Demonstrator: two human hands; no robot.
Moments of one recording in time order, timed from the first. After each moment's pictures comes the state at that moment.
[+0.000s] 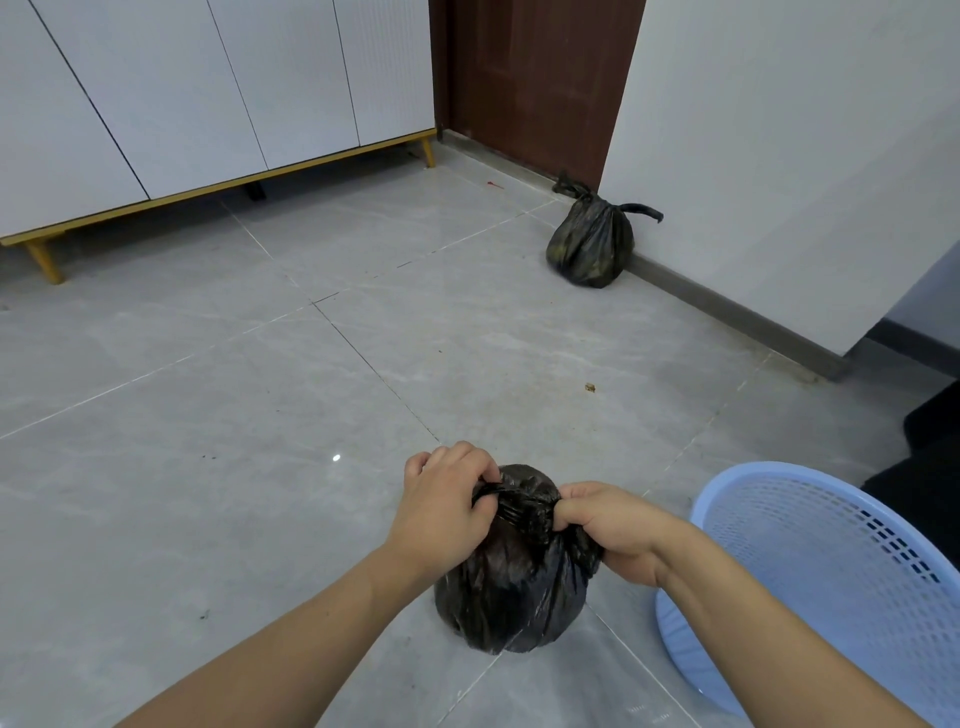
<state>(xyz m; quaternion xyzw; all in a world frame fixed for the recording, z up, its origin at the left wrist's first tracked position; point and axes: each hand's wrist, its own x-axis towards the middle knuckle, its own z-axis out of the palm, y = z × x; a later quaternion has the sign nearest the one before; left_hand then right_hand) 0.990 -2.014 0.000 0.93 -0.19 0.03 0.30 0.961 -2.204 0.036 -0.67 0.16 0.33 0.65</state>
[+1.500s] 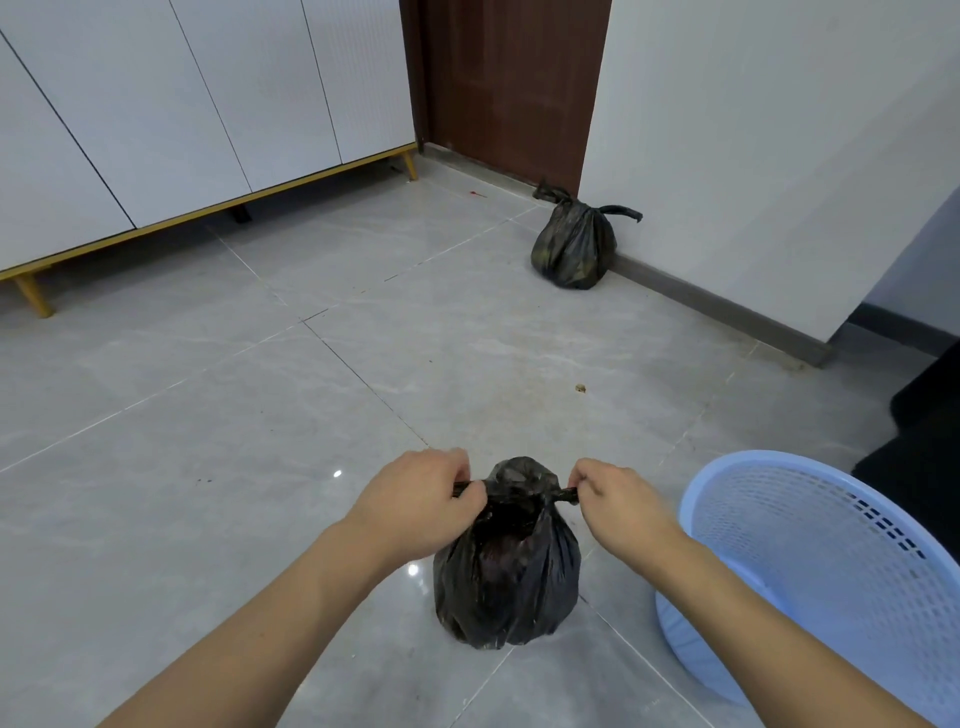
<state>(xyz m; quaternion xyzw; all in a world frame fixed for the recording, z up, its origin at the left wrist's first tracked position) 0.997 -1.998 0.052 0.95 -0.22 -0.07 0.20 0.960 -2.227 0.022 -0.96 0.07 0.07 0.26</state>
